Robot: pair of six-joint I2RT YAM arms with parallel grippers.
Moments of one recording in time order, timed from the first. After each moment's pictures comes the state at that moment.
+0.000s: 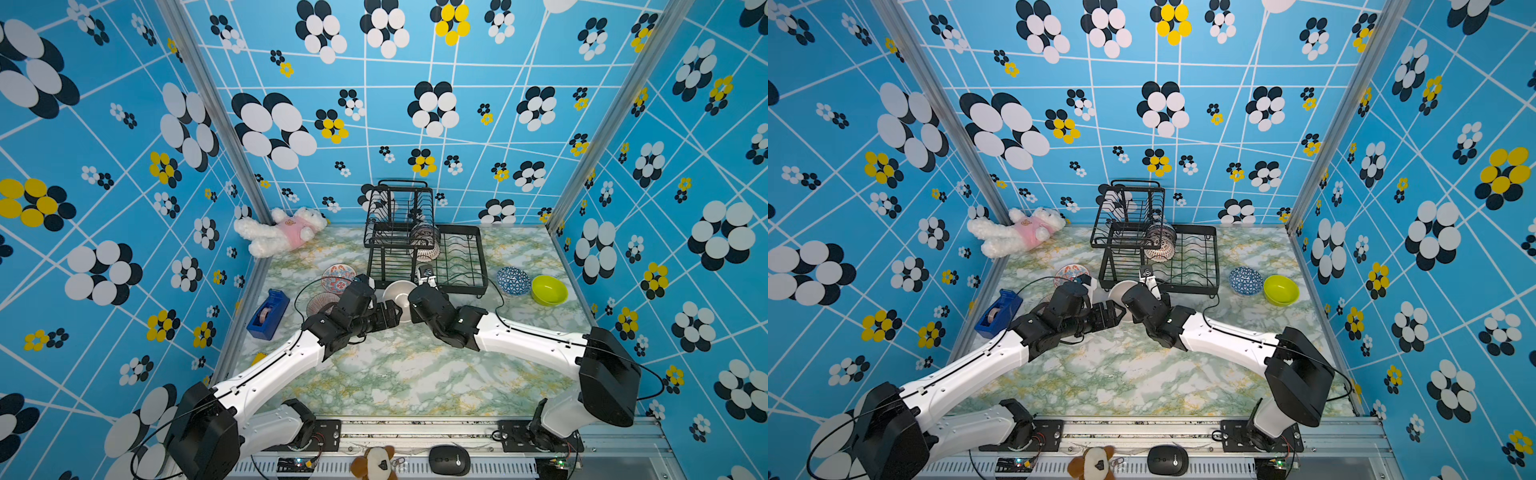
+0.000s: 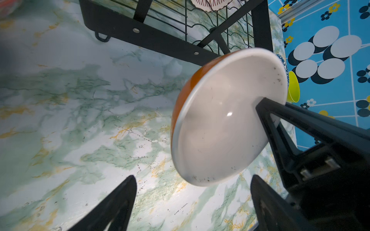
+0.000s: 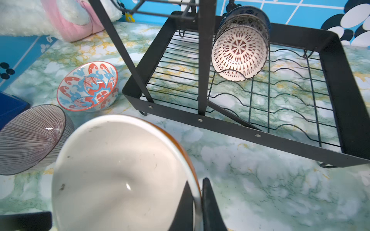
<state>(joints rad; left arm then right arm) -0.63 1.16 0.78 -0.32 0.11 -0.79 0.97 1.56 1.08 -0.24 0.60 0.49</state>
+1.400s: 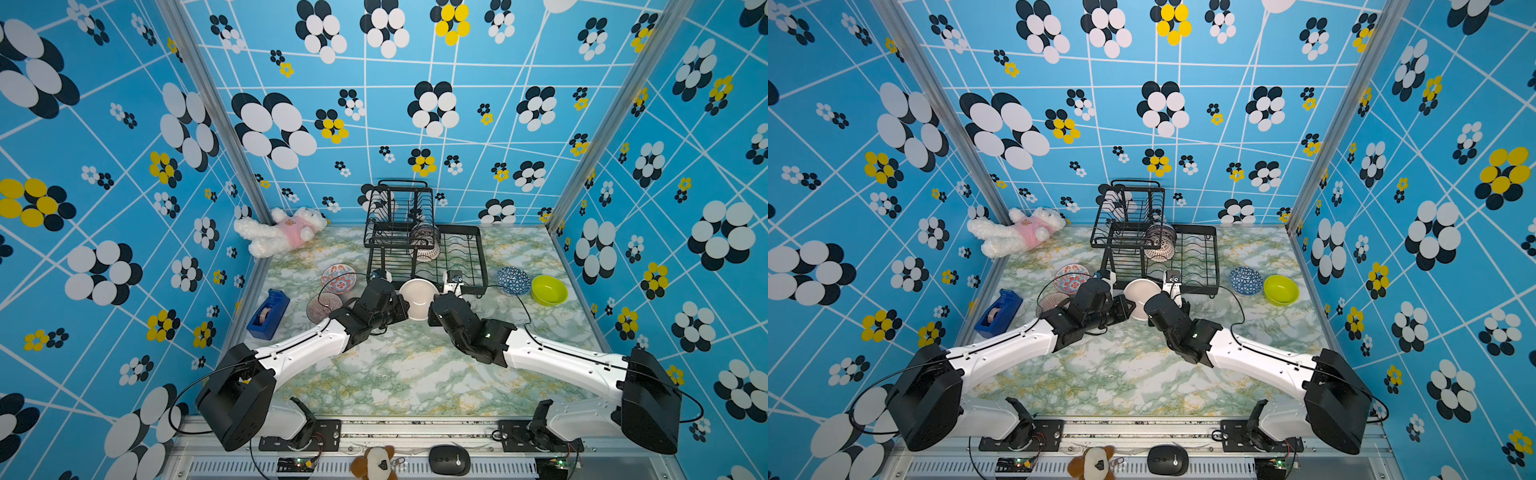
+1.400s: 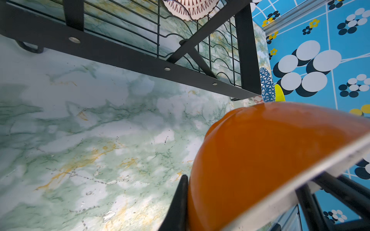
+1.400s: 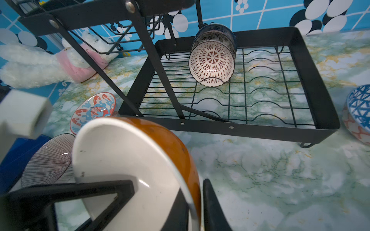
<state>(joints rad) -0.72 1.39 0.82 -0.06 0.07 -0.88 0.94 1.35 0.88 -0.15 0.62 0.63</state>
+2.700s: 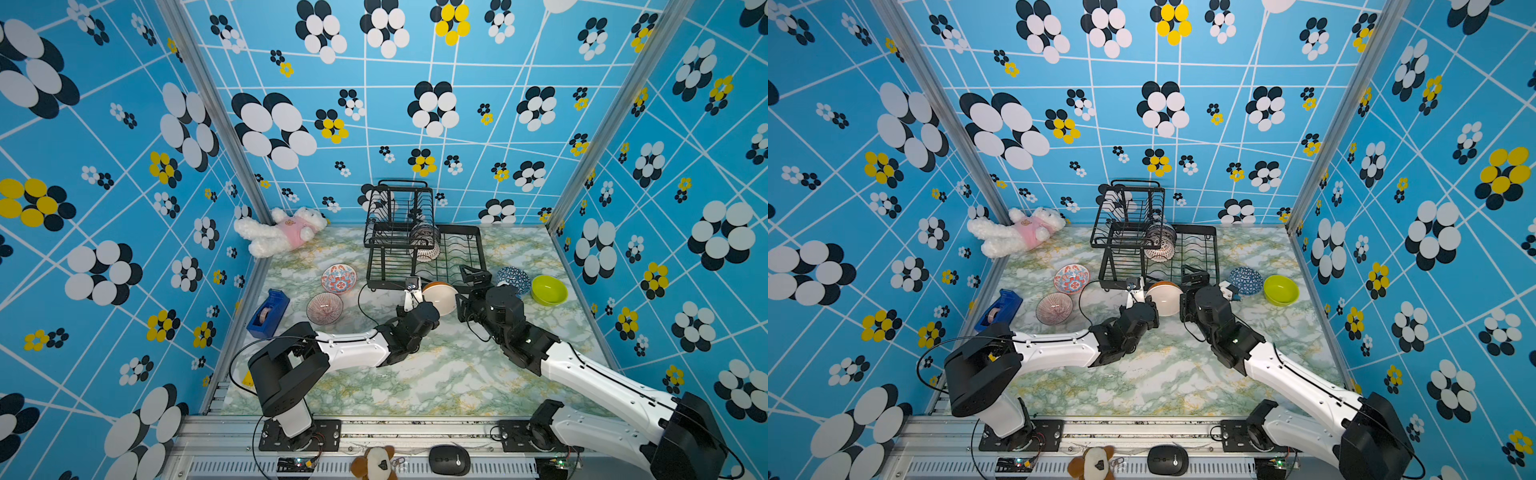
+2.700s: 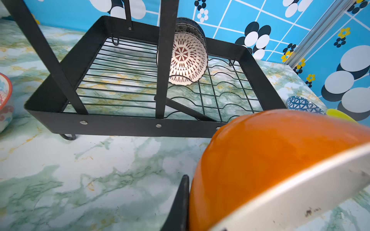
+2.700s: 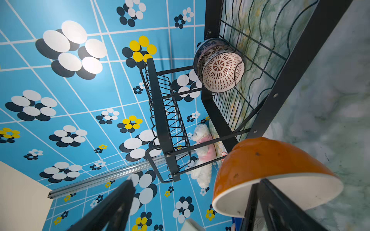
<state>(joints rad) -1.01 1.68 0.88 0.31 -0.65 -0.59 0.71 1.08 0.67 0.12 0.36 1.79</state>
